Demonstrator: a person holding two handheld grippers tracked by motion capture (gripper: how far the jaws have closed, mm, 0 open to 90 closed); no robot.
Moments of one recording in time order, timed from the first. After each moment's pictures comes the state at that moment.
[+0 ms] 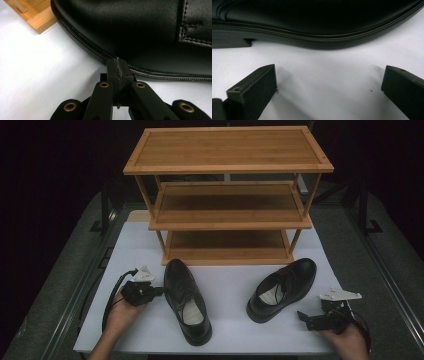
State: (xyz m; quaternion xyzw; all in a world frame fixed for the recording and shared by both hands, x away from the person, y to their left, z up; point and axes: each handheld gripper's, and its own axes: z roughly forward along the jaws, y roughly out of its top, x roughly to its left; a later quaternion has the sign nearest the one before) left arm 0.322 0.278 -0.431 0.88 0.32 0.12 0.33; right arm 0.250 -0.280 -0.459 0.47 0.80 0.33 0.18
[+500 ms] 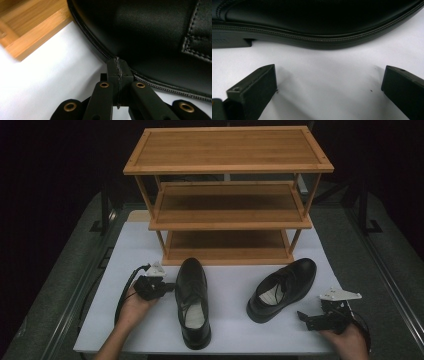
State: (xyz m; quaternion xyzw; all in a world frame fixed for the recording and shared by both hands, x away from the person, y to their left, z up) left arm 0.339 0.249 -0.432 0.89 0.30 0.11 0.34; right arm 0.250 -0.281 -0.459 0.47 0.80 0.33 0.18
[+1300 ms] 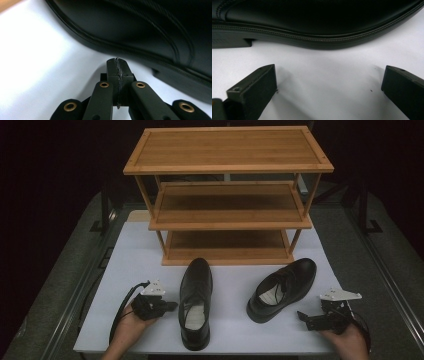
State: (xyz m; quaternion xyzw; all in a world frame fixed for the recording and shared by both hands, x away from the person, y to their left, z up) left arm 0.284 0.248 -0.438 0.89 0.28 0.05 0.35; right arm 0.249 -0.280 -0.459 0.47 0.80 0.33 0.18
